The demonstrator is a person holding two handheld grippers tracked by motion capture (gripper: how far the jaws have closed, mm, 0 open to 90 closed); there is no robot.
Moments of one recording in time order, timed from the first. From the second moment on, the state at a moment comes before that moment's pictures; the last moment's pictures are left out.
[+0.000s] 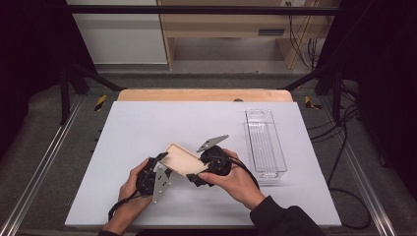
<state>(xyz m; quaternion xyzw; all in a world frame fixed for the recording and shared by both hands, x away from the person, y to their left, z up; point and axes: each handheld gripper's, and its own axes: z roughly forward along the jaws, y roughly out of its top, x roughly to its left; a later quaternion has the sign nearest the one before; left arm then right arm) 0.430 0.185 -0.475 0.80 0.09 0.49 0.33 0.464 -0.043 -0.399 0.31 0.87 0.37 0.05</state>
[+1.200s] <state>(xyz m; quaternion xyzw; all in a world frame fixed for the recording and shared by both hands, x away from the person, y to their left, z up) 0.419 0.180 -0.474 0.80 0.05 0.52 0.29 0.470 -0.053 -0.382 0.30 0.85 0.44 0.02</state>
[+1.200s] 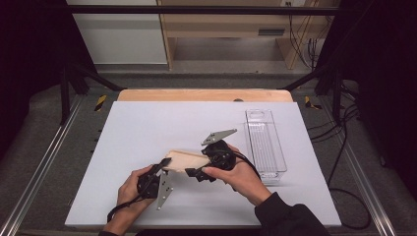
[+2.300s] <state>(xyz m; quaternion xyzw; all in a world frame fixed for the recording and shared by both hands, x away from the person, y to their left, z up) 0.420 0.224 -0.449 0.75 0.32 0.32 0.49 0.439 -0.072 -0.378 0.34 0.70 0.60 0.16</state>
